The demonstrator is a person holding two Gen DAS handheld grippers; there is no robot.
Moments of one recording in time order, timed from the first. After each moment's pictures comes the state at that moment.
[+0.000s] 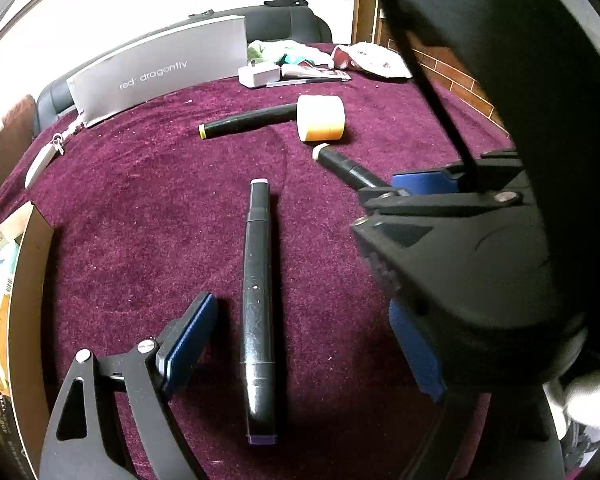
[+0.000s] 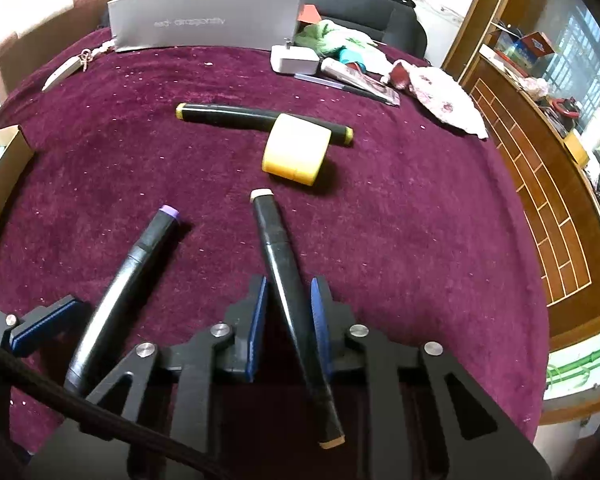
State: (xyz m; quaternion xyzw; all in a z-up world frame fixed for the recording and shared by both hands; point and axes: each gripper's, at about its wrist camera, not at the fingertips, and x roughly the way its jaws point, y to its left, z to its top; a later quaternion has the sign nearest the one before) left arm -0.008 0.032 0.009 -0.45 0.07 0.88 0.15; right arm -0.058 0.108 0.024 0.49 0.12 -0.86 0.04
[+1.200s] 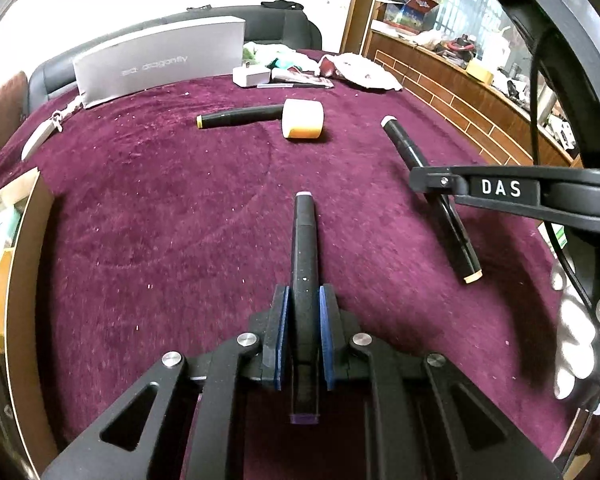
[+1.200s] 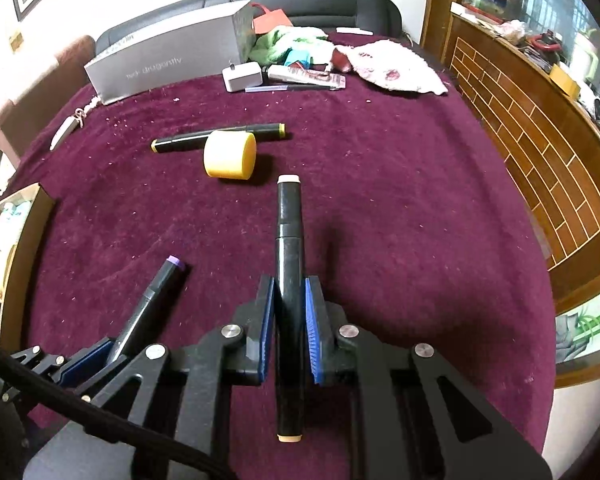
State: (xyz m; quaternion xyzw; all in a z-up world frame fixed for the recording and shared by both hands) left arm 0.026 0.012 0.030 -0.45 0.02 0.87 0.19; right arm -0.033 0.177 0.056 0.49 0.00 -0.87 0.06
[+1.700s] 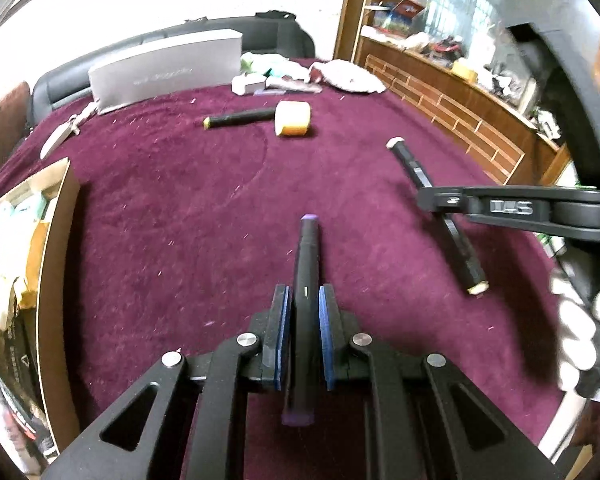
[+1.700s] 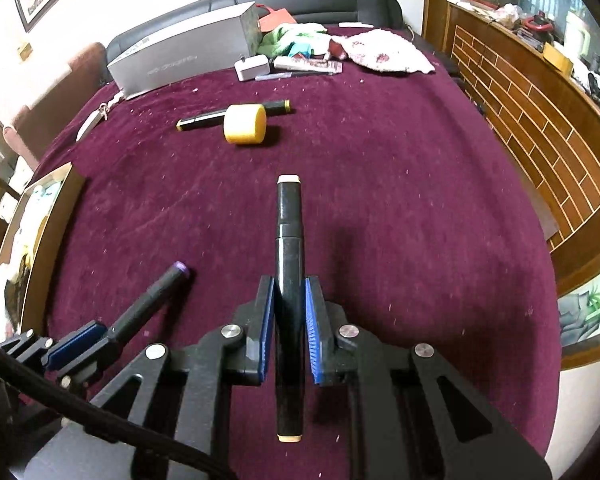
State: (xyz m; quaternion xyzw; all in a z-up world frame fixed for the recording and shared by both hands) left arm 0.069 0.002 0.042 -0.44 0.04 0.88 0.19; right arm 0.018 0.190 0.060 0.50 -0.03 -0.86 0.08
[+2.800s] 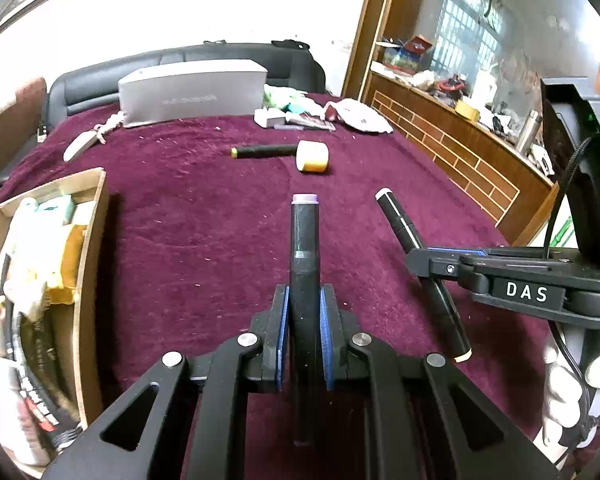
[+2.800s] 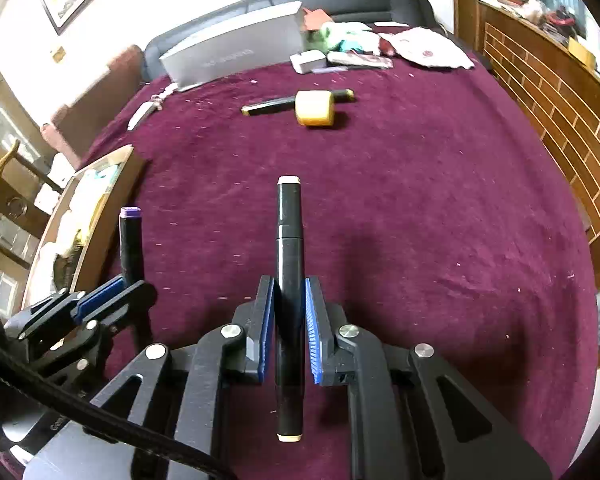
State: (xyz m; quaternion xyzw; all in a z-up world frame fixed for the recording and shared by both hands) left arm 0.082 -0.035 0.070 -0.38 -0.01 0.90 0.19; right arm 0.058 0.153 0.070 0.48 -0.06 -0.86 0.15
